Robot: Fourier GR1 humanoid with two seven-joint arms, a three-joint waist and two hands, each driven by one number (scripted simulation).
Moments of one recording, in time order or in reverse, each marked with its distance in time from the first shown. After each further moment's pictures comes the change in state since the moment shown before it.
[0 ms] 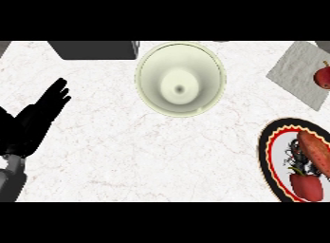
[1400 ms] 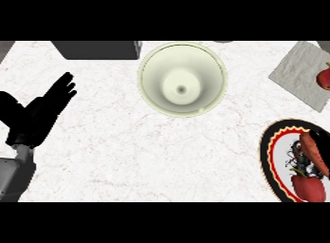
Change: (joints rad) left arm -0.064 -0.078 0.054 0.060 -0.074 -0.056 0.034; right arm -0.534 -0.149 0.241 -0.100 0.126 0.745 1.056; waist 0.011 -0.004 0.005
